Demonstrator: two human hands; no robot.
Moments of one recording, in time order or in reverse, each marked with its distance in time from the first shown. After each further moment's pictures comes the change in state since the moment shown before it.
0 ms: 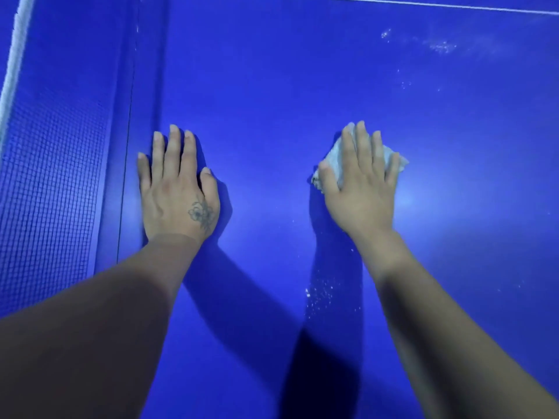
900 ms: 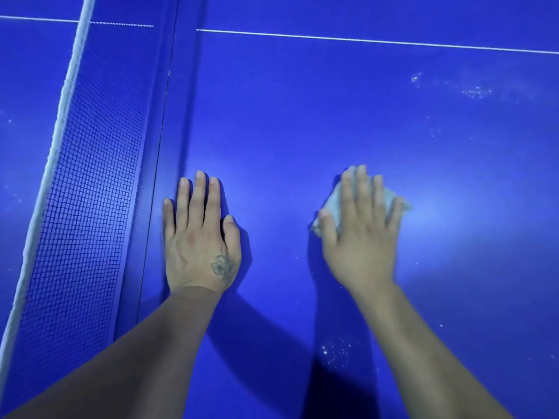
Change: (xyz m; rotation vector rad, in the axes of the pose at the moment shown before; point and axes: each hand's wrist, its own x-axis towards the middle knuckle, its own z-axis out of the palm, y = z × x) left_hand 0.006 0.001 -0.002 0.033 -0.075 -0.034; right_hand 0.009 -0.031 0.003 -0.057 -0.038 -0.075
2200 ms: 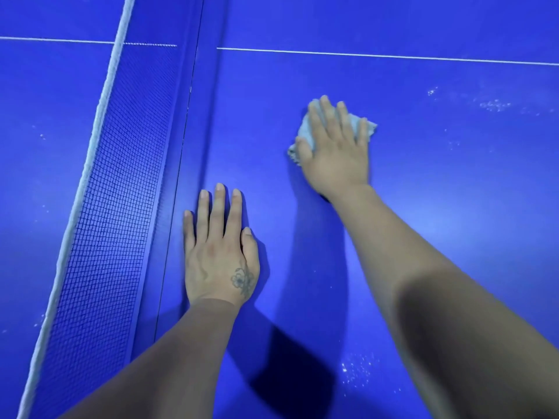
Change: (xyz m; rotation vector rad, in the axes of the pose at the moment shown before) left_hand 0.001 0.001 0.000 0.017 0.001 0.009; right_hand 0.155 -0.069 0.008 0.053 -0.024 -0.130
